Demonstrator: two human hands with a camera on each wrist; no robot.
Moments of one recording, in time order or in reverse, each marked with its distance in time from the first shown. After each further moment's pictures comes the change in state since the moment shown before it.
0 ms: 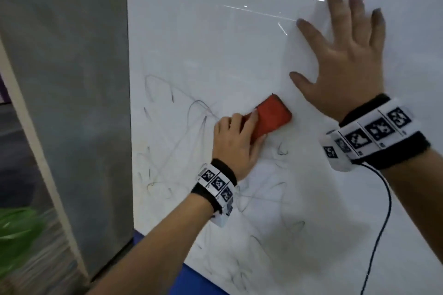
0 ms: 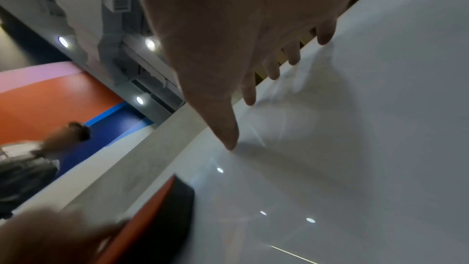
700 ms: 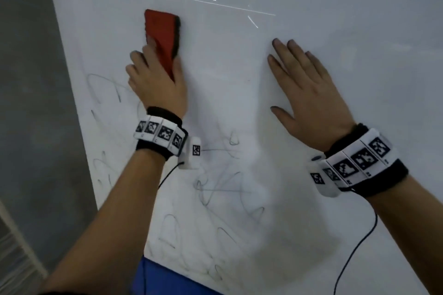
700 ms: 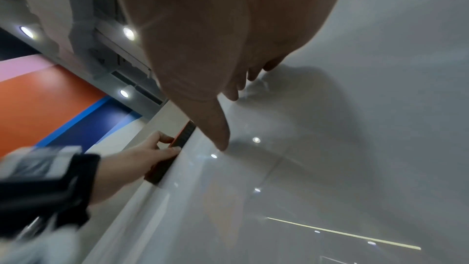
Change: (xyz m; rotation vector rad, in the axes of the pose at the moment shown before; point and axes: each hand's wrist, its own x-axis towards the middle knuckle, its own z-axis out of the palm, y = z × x) left_hand 0.107 -0.023 -0.010 0.054 0.252 -0.488; right_hand -0.078 0.056 0.005 0.048 -0.153 -0.182
